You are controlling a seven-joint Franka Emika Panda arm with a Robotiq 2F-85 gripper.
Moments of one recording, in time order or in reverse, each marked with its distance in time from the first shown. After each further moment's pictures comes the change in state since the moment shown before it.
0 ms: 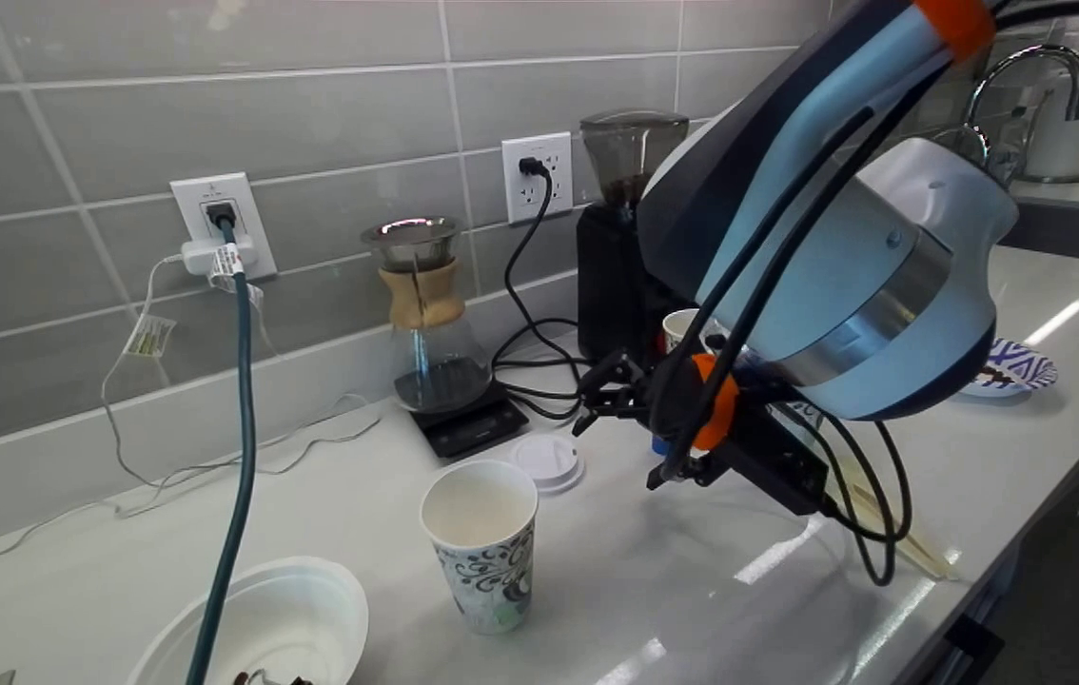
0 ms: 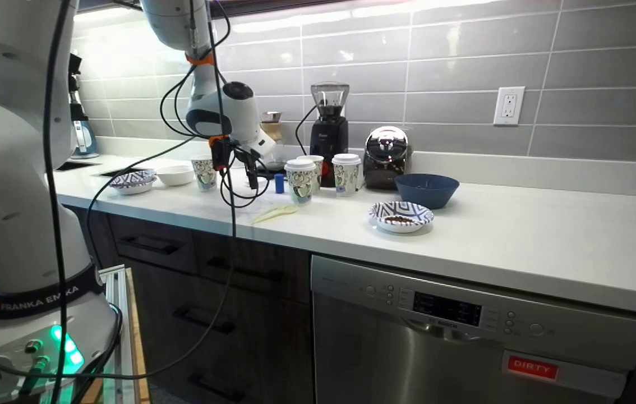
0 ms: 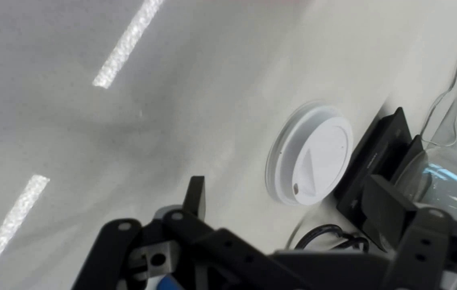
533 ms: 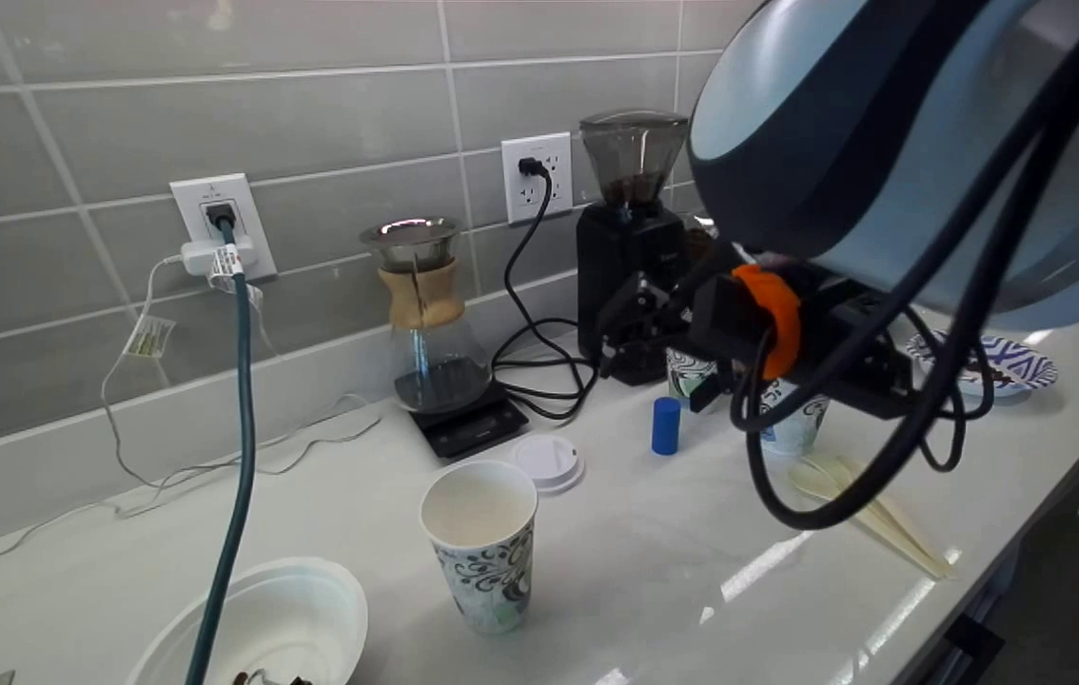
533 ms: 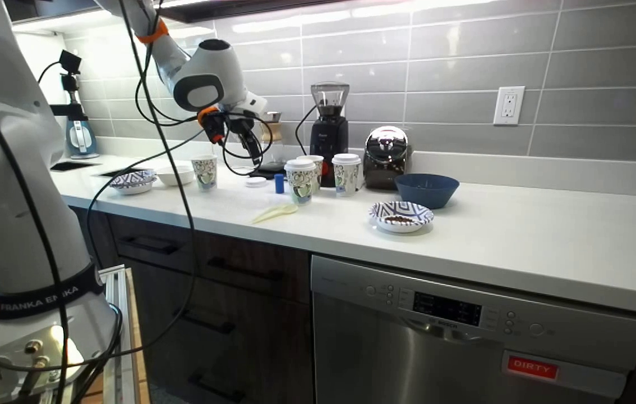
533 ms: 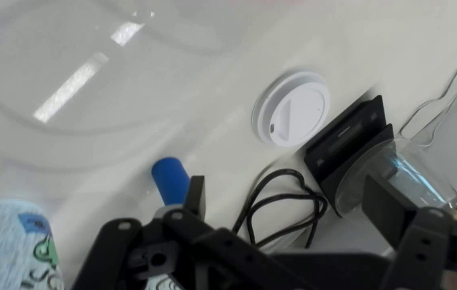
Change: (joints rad) arm 0.164 -0.405 -0.216 -0.111 -0.325 -0.187 0.244
